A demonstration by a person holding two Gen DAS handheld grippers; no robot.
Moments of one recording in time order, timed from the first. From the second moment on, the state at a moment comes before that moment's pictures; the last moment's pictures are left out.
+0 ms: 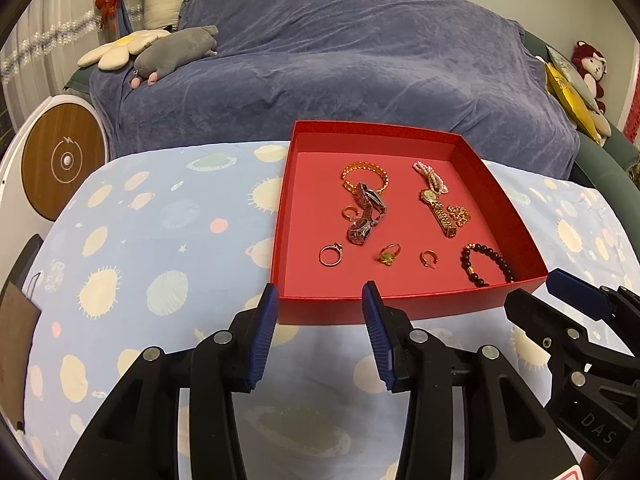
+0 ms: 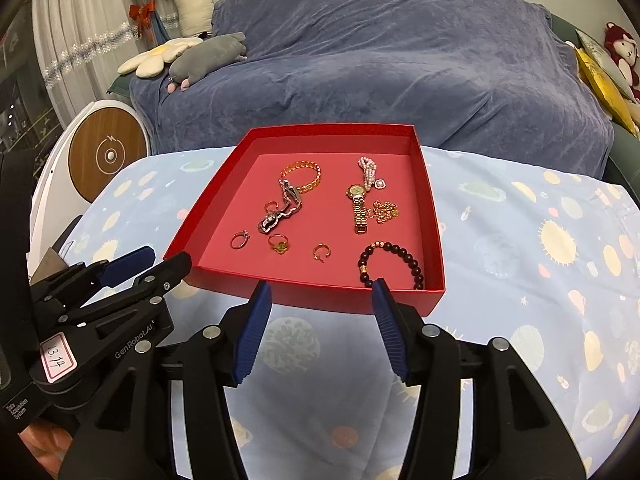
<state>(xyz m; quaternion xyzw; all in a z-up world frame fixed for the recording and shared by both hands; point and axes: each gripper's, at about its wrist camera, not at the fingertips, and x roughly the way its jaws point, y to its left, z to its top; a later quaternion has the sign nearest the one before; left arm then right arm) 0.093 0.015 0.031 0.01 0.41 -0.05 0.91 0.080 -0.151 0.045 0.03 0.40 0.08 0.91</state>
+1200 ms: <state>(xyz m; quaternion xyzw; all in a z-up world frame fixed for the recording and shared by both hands) 0.092 0.023 0.012 0.01 0.43 -0.04 0.90 0.082 -0.150 0.027 0.04 0.43 0.06 0.90</state>
